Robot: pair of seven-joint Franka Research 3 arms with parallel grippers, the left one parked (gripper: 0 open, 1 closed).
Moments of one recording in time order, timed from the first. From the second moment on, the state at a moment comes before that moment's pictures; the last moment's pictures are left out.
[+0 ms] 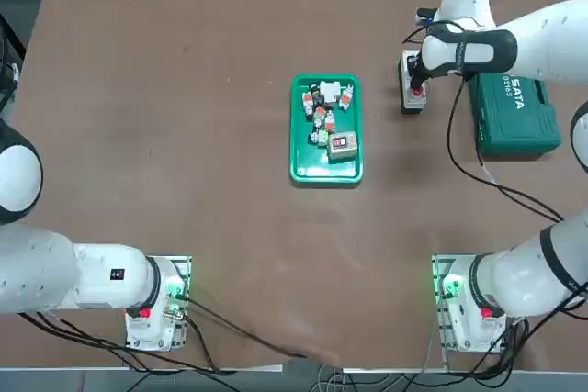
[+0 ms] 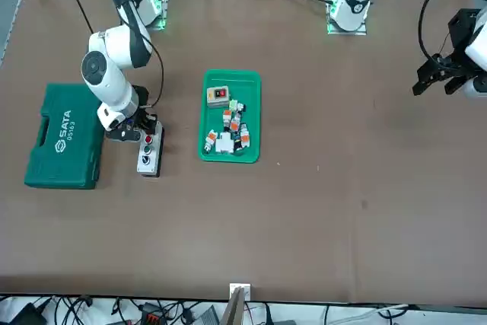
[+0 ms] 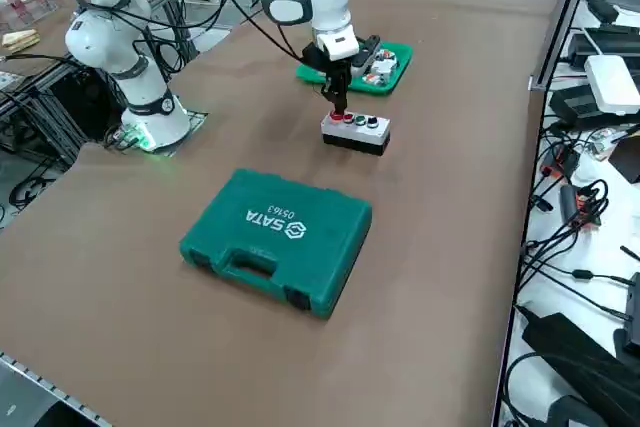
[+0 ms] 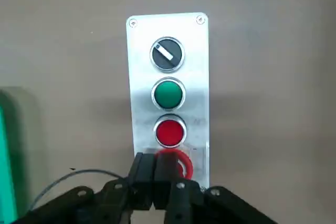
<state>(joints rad) 0.23 0.20 0.02 -2.26 0.03 2.48 0.29</state>
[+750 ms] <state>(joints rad) 0.23 0.15 0.01 -2.18 0.03 2.29 0.29</state>
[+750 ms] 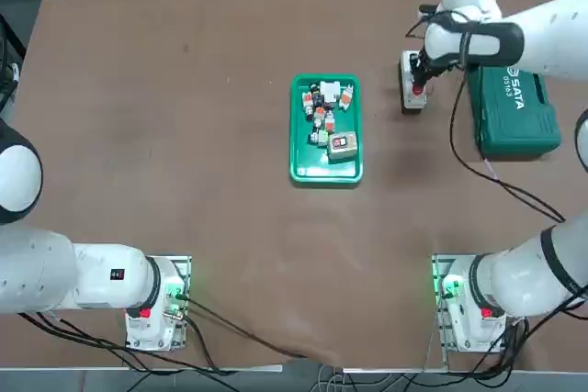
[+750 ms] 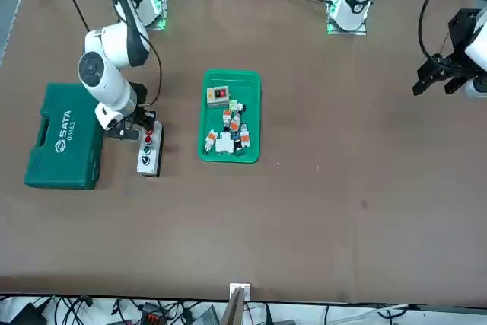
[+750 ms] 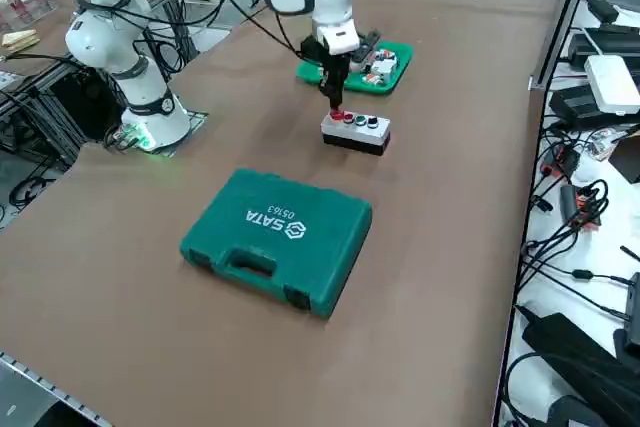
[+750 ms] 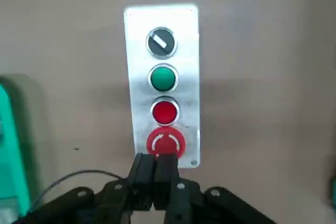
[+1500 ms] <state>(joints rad) 0.14 0.04 -0.04 -1.89 0.03 1.87 0.29</state>
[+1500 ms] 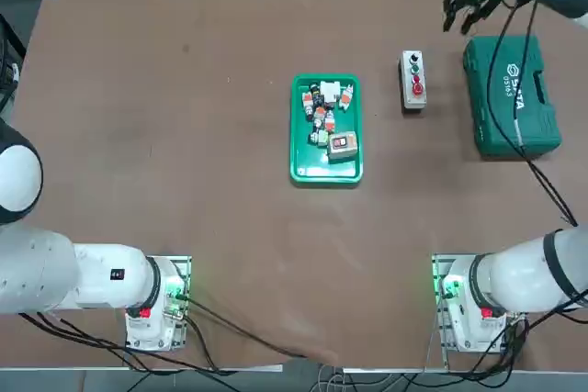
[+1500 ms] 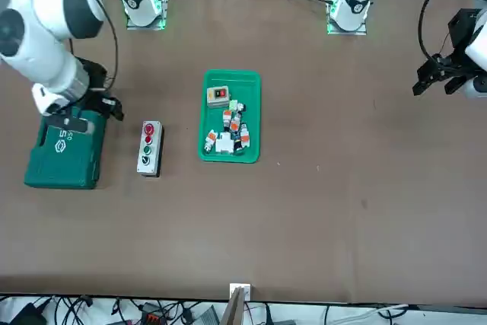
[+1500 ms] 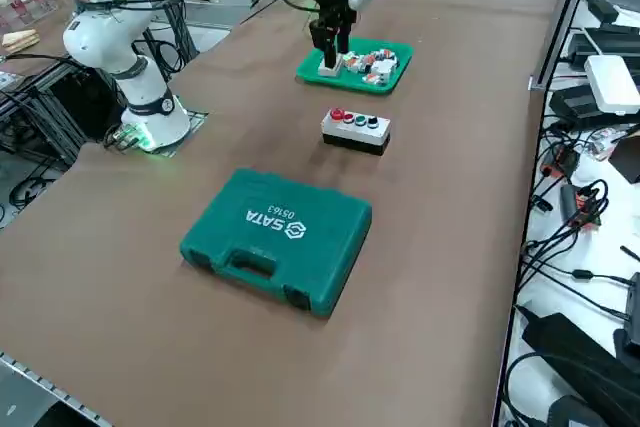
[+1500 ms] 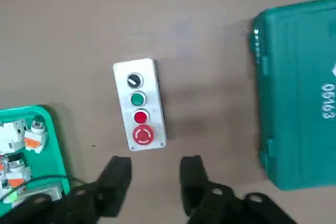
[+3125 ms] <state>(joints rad) 0.01 -0.11 -0.01 -1.75 -0.04 1.60 -0.03</state>
